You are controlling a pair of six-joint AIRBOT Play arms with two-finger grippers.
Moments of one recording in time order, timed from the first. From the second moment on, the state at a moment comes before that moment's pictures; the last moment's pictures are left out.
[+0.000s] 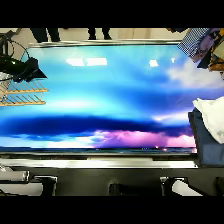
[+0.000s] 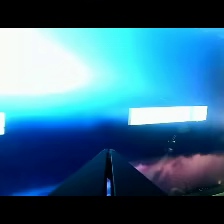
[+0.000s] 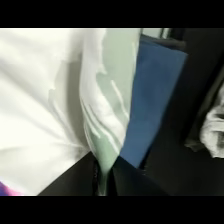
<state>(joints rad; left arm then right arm) 0.11 -1.57 1.97 1.07 -1.60 -1.66 -0.63 -1.30 1.31 -1.95 1.60 2.28</state>
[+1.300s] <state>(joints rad) 0.11 -1.57 1.97 1.07 -1.61 -1.66 -0.63 -1.24 1.10 -2.07 1.61 2.19</state>
